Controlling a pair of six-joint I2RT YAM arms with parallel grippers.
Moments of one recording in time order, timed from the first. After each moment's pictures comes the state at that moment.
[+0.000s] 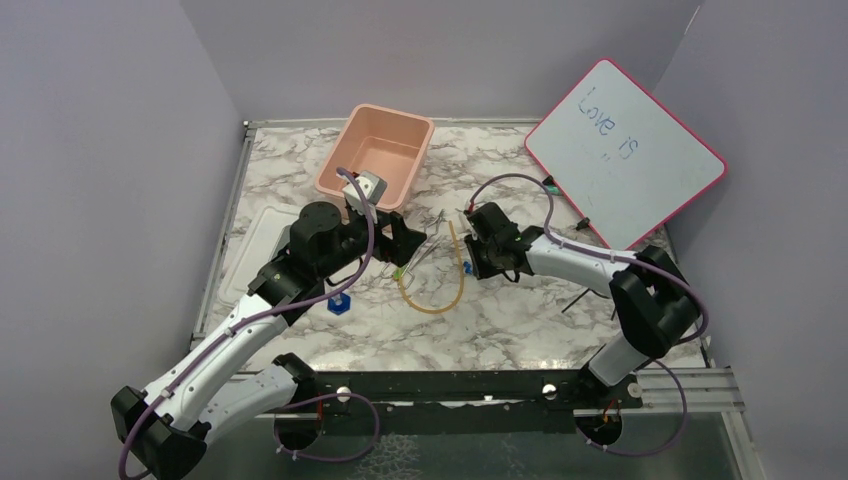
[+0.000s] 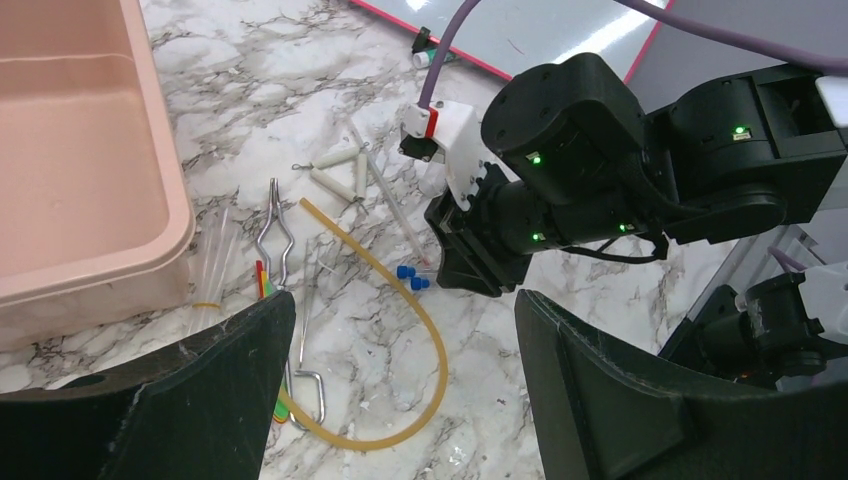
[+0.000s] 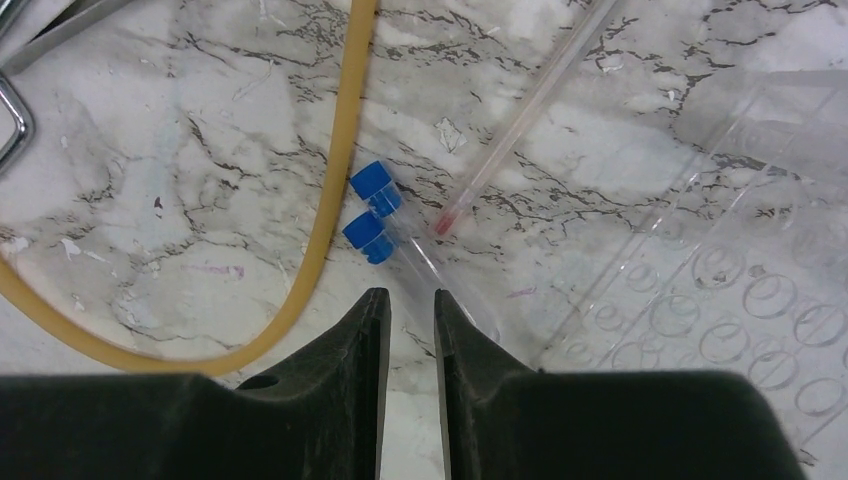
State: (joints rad) left arm -0.65 0.88 0.85 -0.17 0.17 -0.27; right arm 0.70 1.60 0.94 -0.35 0.11 0.28
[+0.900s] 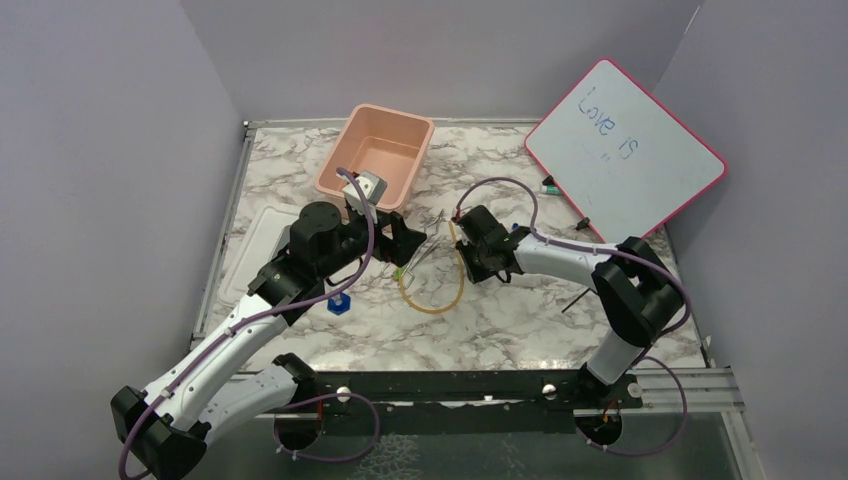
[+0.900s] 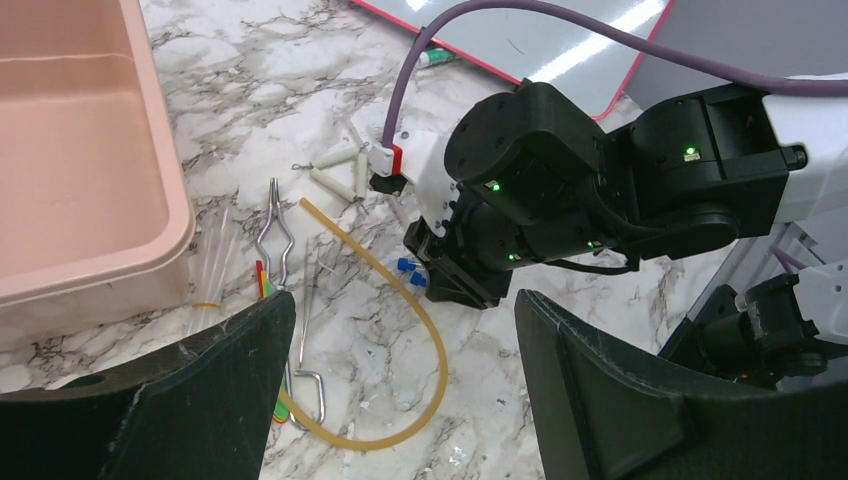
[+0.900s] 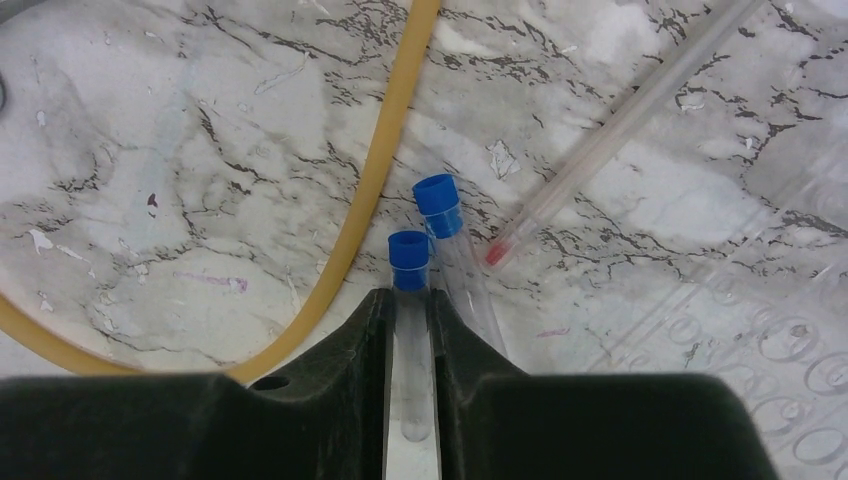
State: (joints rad) left arm -0.65 0.89 0.85 -0.17 0.17 -0.27; right arm 0.73 1.70 0.97 -0.34 0.09 0.21
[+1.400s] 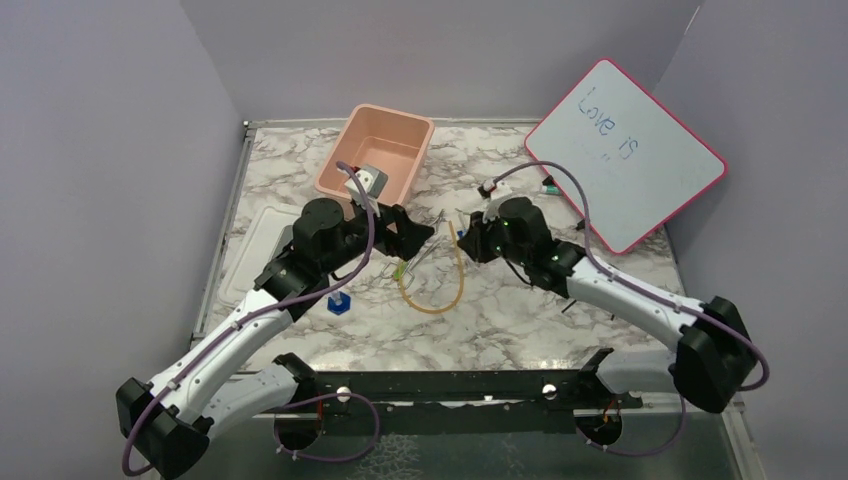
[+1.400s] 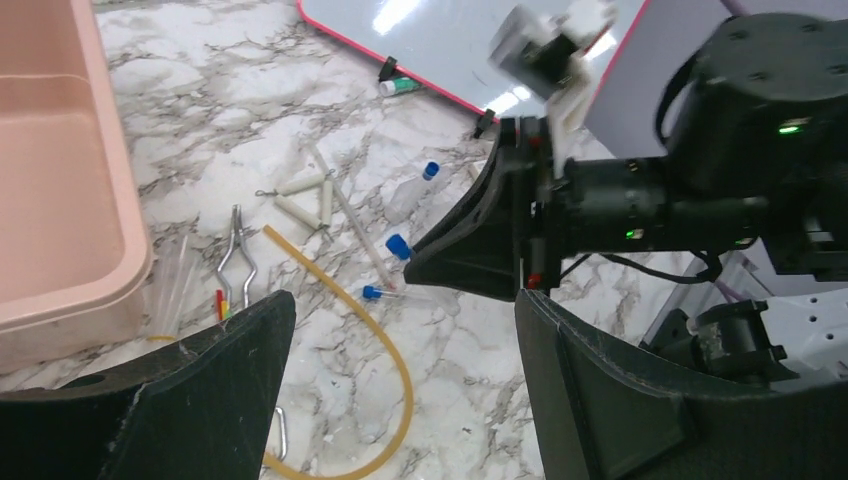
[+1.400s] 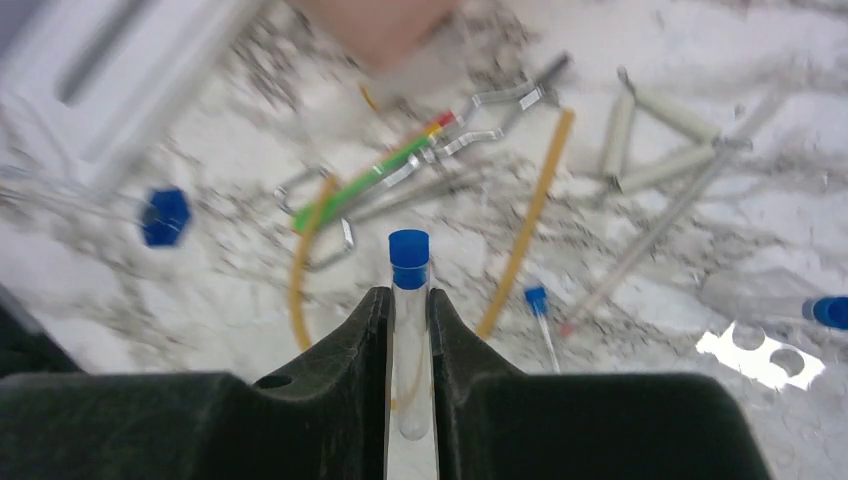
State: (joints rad) left arm -0.65 0.91 0.85 -0.10 0.18 -0.33; right arm 0.73 1.33 0.84 -0.11 0.02 0.27
